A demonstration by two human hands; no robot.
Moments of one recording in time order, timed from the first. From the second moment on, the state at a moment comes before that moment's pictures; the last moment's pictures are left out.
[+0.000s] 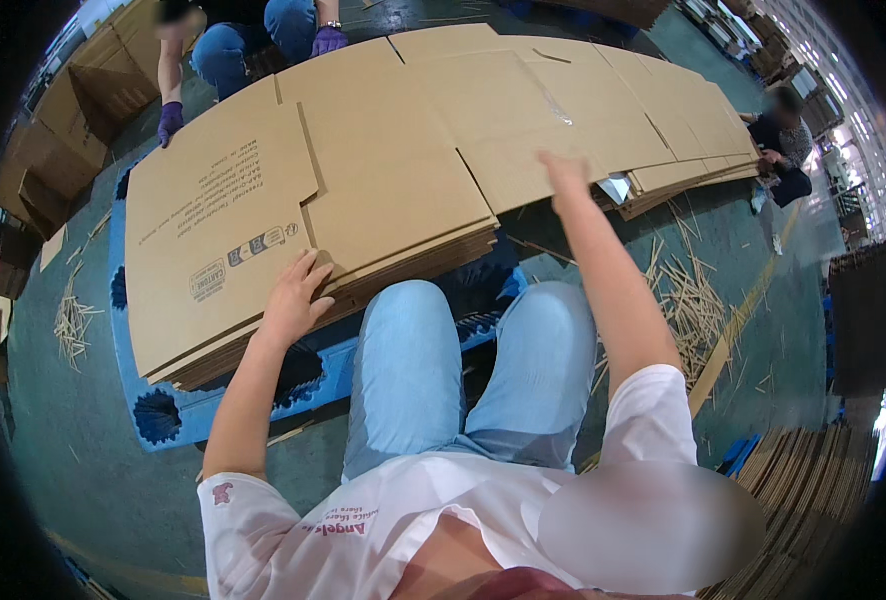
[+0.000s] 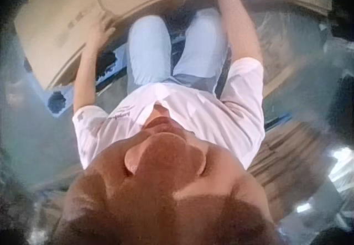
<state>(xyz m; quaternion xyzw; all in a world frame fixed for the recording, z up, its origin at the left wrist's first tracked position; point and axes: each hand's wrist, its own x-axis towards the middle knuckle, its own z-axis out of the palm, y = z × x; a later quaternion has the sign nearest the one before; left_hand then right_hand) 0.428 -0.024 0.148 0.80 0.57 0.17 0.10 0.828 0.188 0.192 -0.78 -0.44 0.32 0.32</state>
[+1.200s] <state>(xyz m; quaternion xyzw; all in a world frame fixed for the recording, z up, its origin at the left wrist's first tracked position) 0.415 -0.009 0.095 0.68 0.61 0.39 0.12 0.614 0.096 0.132 -0.18 -0.97 -0.16 0.00</state>
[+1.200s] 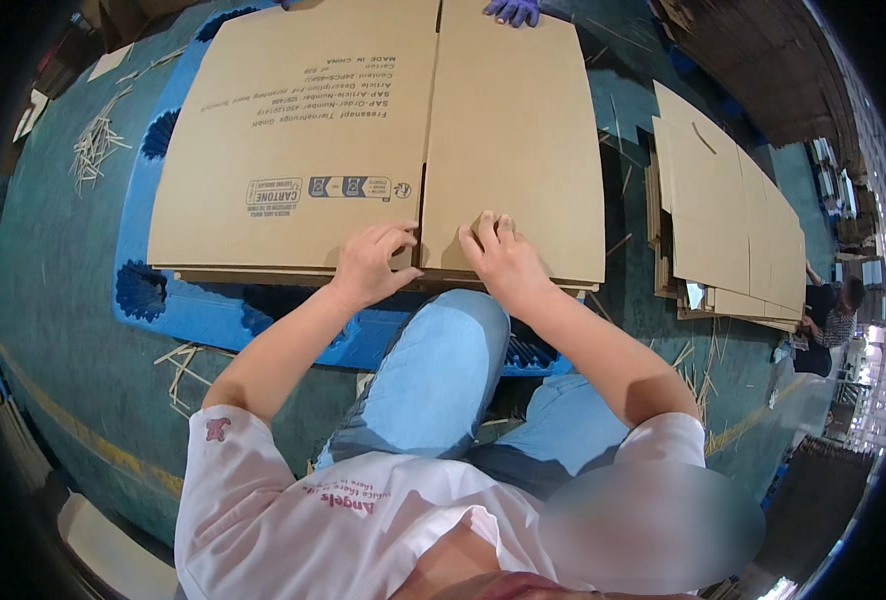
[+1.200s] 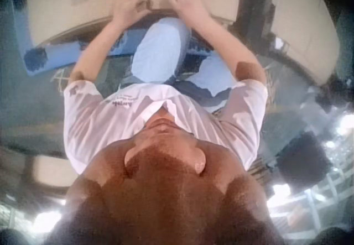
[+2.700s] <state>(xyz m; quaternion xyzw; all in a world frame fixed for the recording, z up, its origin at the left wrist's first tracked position) 0.420 0.004 0.098 0.81 0.54 0.21 0.02 0.979 0.302 0.072 -0.68 -0.71 -0.16 0.11</state>
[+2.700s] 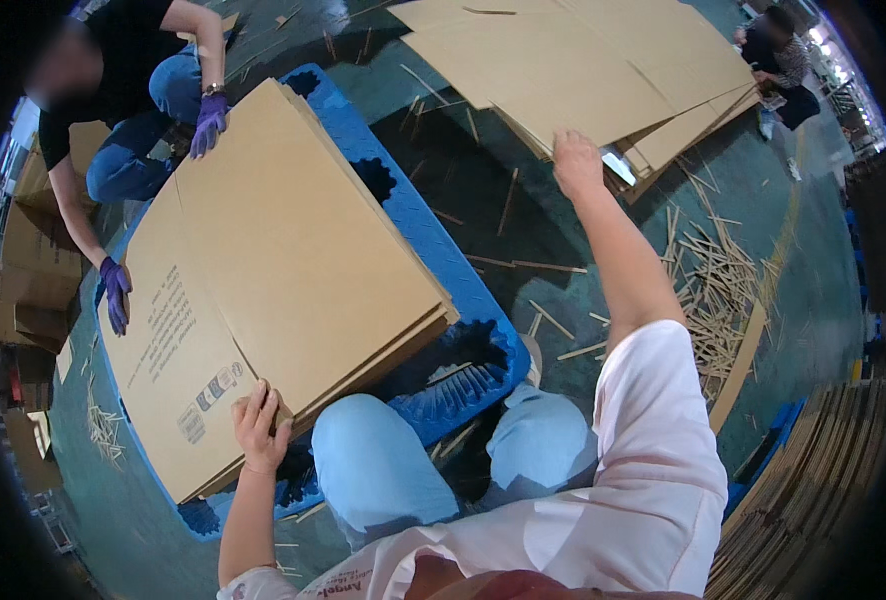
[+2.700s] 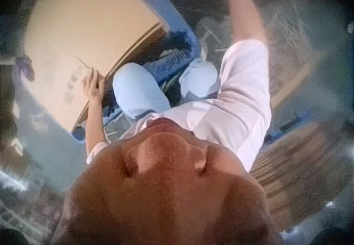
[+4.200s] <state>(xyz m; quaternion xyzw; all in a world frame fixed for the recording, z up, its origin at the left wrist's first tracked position) 0.381 -0.047 0.335 0.48 0.42 0.66 0.40 0.852 -0.013 0.220 -0.17 -0.09 0.68 0.71</state>
